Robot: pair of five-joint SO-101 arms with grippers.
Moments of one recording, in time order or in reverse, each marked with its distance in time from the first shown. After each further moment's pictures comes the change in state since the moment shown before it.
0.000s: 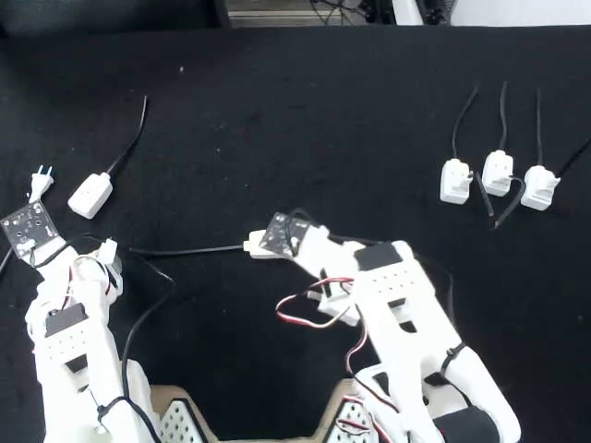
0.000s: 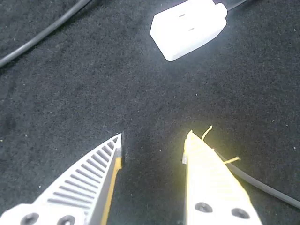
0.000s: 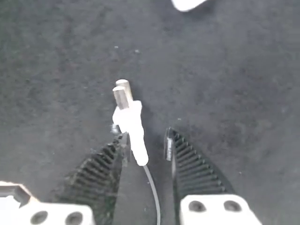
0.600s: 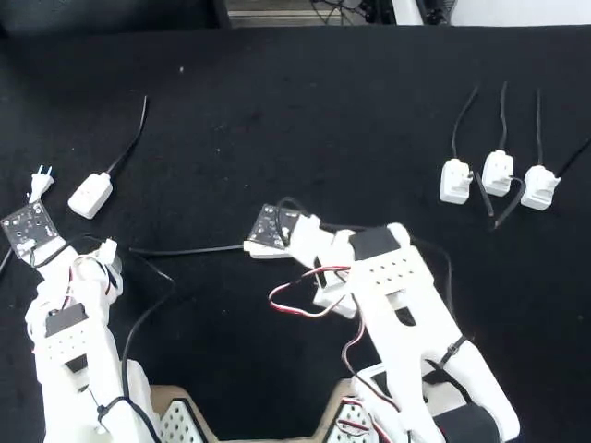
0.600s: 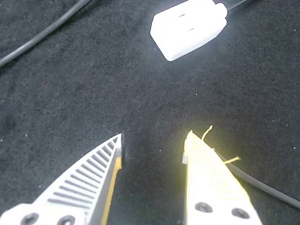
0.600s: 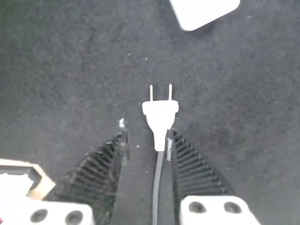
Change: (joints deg) left arm 0.0 0.0 0.0 0.0 0.0; right arm -1.8 0.1 -9.8 10.9 0.0
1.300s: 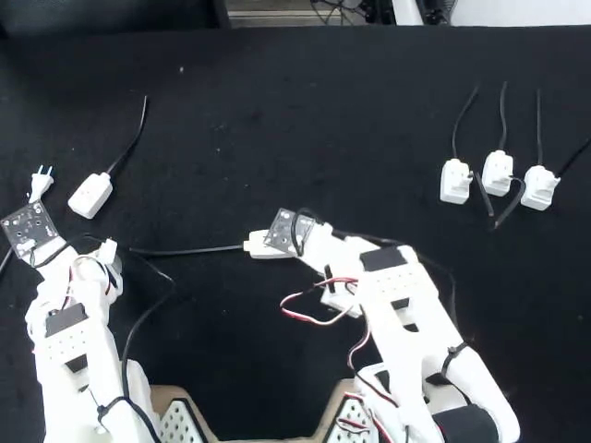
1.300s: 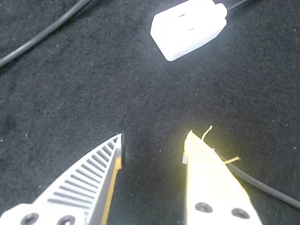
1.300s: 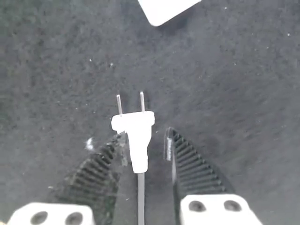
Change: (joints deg) left arm 0.0 0.0 0.0 0.0 0.0; right arm 5.2 0.0 12.6 -20.1 3.3
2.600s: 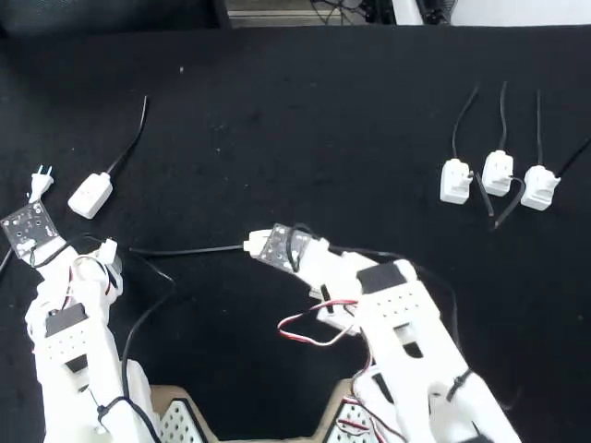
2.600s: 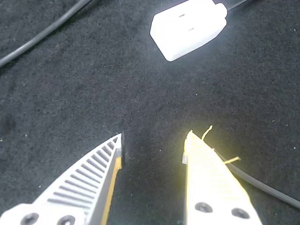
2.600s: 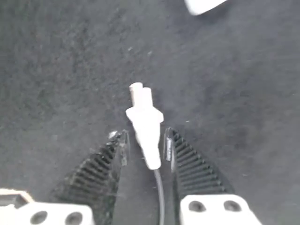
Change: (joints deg) left arm 0.0 0.0 0.0 0.0 0.0; right arm -4.0 -11.3 4.1 7.5 -4.4
